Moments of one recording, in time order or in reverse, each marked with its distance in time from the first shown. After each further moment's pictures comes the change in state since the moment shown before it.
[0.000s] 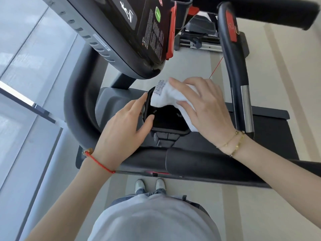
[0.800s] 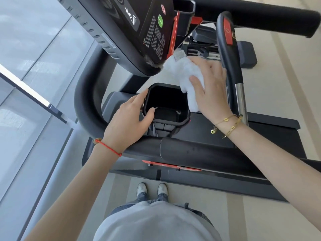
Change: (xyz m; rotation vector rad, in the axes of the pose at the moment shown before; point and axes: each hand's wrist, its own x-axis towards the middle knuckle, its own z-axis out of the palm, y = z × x) left_hand -0.001 -0.001 0.017 -0.038 0.096 -0.006; right_hand 0.013 0.020 0.004 0.342 0.157 0.324
